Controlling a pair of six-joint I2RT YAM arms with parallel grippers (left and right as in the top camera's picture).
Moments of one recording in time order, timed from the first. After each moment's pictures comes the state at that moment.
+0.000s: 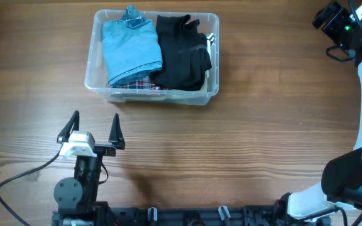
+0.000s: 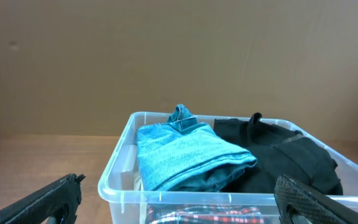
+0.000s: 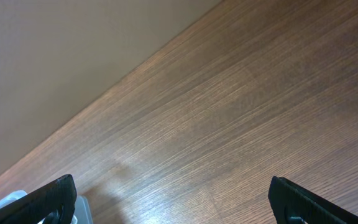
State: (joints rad) left arm -0.02 0.05 0.06 0.11 0.08 -0.10; right arm -0.28 1.74 1.70 -0.74 -0.11 0.41
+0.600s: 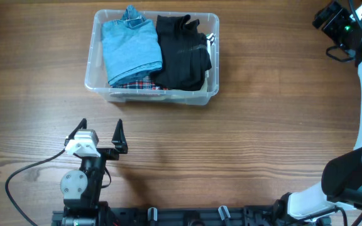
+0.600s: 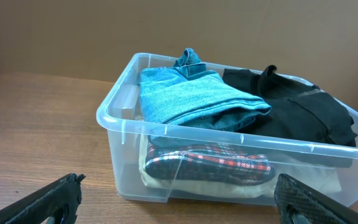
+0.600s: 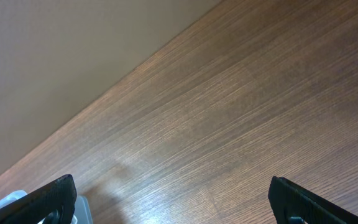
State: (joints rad) left arm -0.01 0.01 0.01 -0.07 0.08 -0.17; right arm -0.28 1.74 1.70 -0.74 -0.11 0.41
